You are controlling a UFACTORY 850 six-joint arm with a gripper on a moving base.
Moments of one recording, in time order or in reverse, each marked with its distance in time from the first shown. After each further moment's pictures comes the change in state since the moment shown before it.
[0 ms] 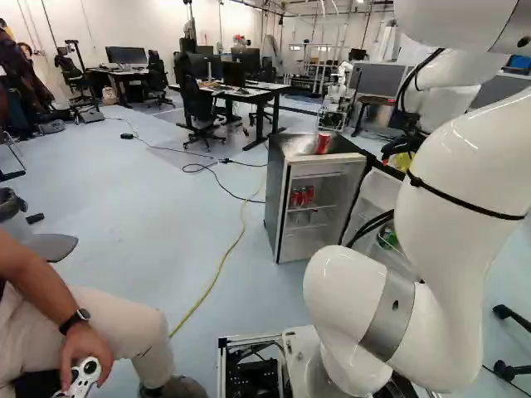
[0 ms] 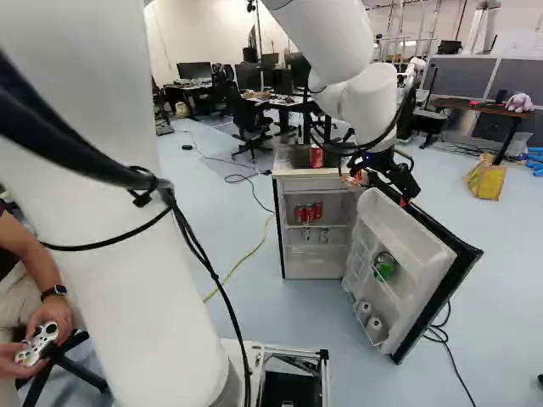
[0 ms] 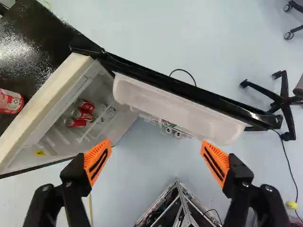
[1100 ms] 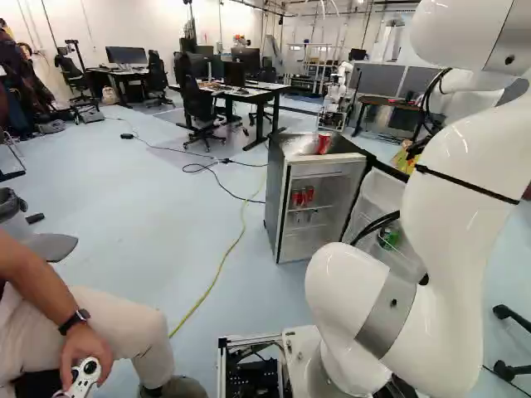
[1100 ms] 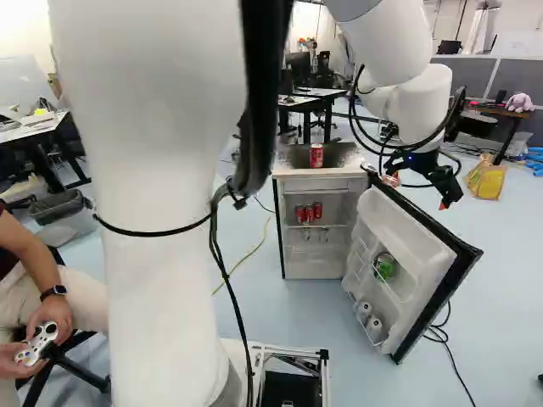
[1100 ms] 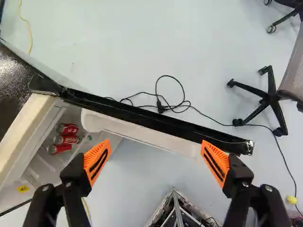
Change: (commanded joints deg) arm -6.4 -11.3 -13.2 0.0 -2.3 0.0
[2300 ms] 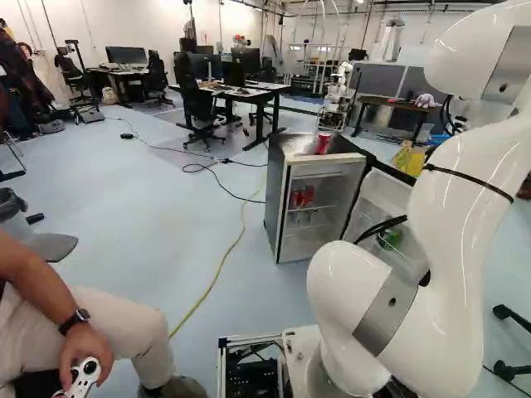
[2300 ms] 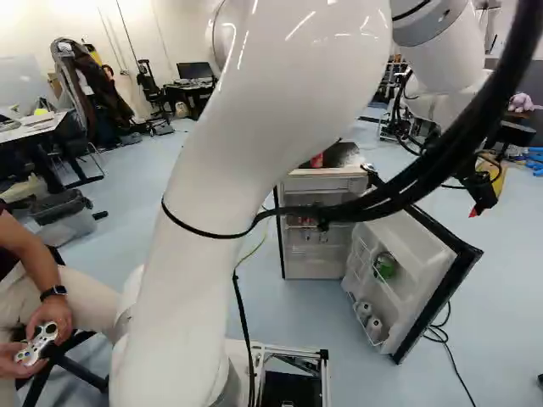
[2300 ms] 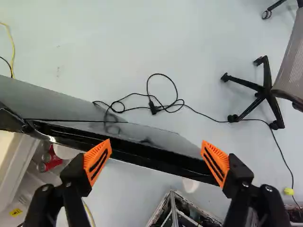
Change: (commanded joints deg) arm -4.5 -13.6 -17.8 0.0 -8.6 0.0
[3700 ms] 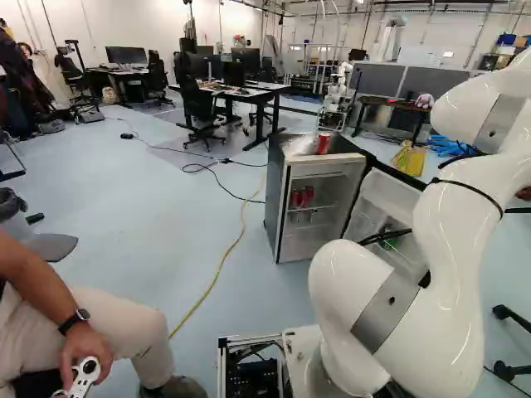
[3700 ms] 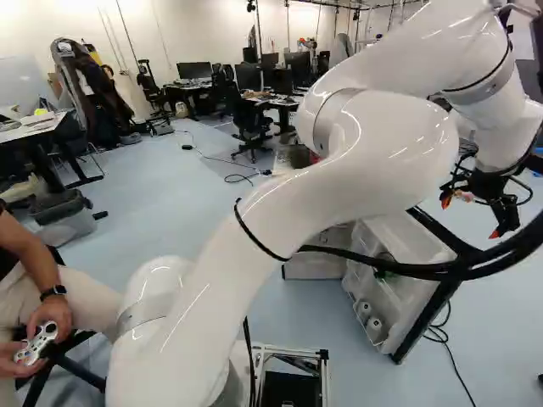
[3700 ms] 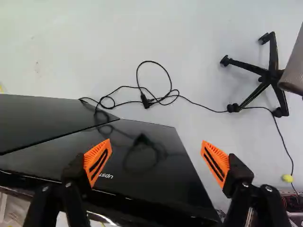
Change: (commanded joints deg) arm -4.0 -20.8 -25.4 0.0 -13.6 0.0
